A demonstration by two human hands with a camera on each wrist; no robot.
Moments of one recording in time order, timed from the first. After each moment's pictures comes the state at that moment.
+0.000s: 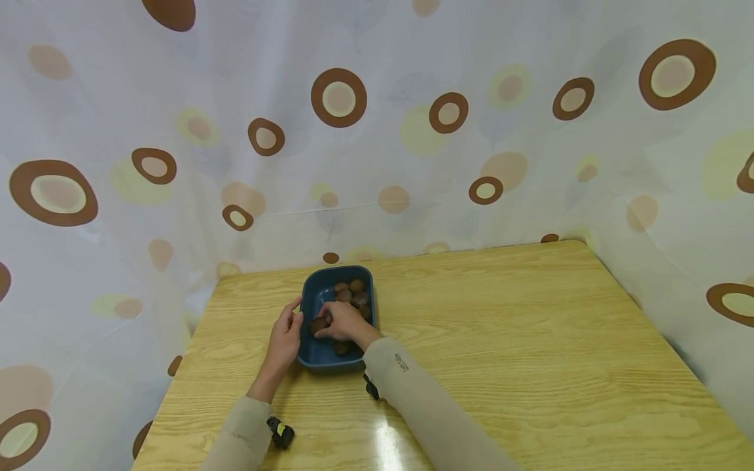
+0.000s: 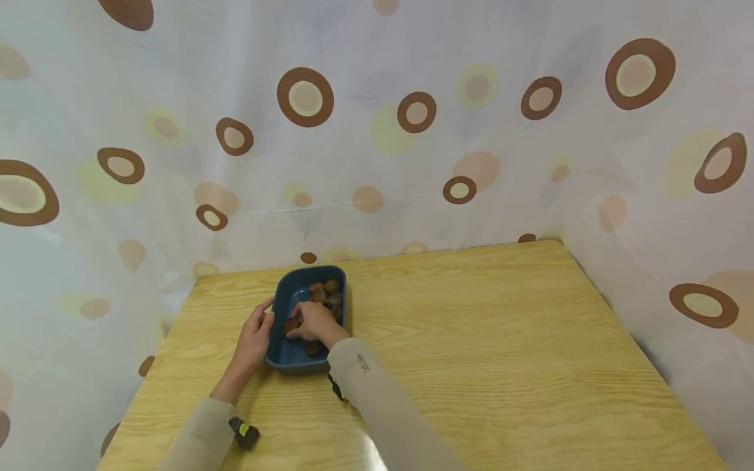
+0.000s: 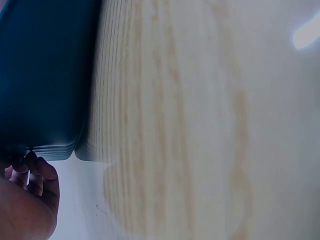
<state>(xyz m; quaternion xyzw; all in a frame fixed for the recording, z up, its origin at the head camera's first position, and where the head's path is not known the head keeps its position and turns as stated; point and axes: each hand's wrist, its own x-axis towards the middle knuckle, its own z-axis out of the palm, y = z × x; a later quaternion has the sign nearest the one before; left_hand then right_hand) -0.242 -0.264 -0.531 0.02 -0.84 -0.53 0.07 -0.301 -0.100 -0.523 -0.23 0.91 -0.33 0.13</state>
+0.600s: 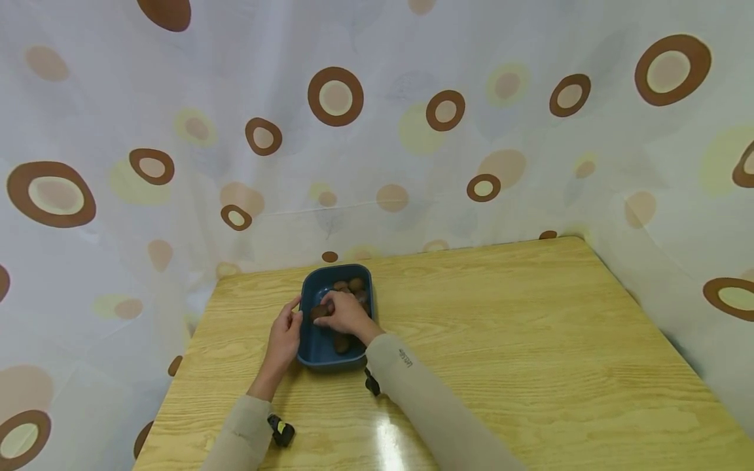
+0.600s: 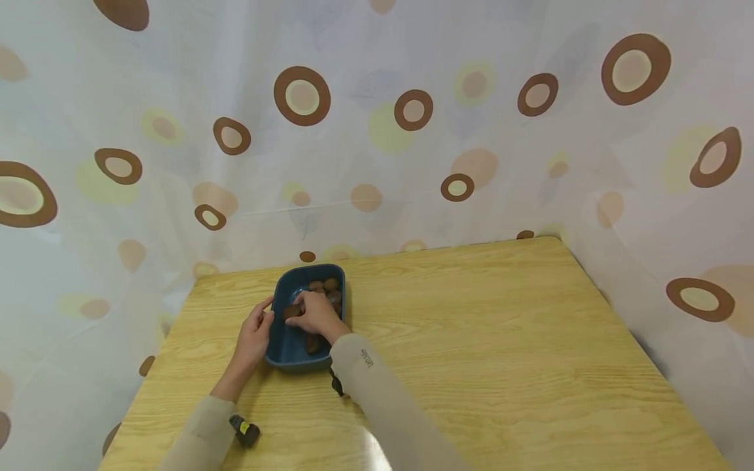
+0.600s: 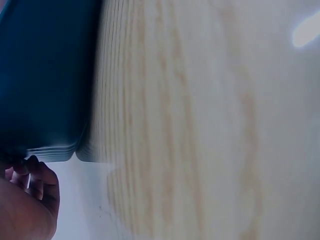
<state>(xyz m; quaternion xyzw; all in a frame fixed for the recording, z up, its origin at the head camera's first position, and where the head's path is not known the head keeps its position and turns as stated) -0.242 -0.260 -0.531 0.03 -0.85 -0.52 0.09 -0.305 -0.093 -0.518 -0.22 0.90 -0.37 0.07</state>
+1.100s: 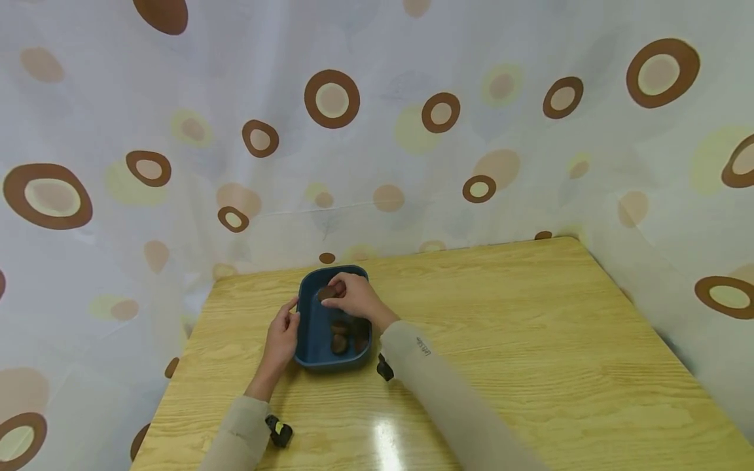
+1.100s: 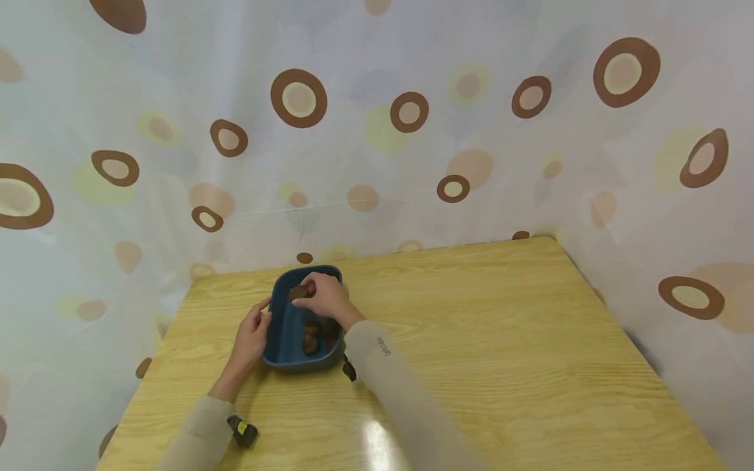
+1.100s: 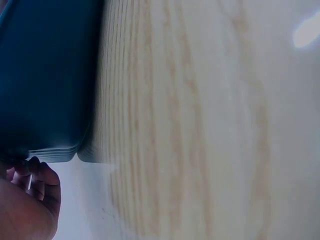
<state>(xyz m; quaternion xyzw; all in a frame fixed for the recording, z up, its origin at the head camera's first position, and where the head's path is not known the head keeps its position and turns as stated) -0.243 -0.260 -0.531 0.03 -0.85 -0.52 0.08 -0.316 -0.056 -0.485 -0.22 0.88 -0.42 0.06</state>
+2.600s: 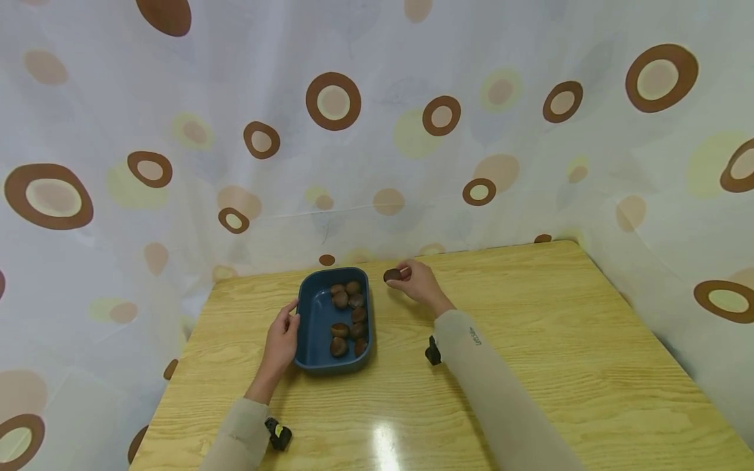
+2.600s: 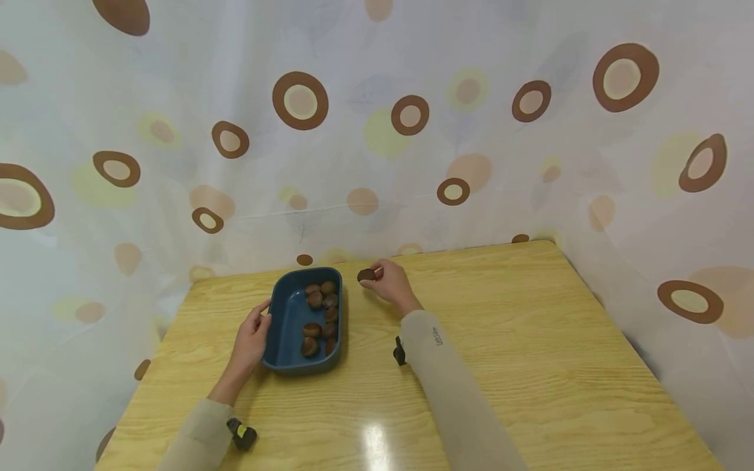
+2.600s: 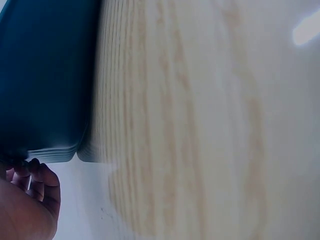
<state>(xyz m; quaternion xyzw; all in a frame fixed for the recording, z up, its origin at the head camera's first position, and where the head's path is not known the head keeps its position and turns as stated) -0.242 -0.263 -0.535 0.02 -0.85 -0.52 0.08 -0.352 0.065 -0.510 -0.10 0.88 -0.47 0.05</state>
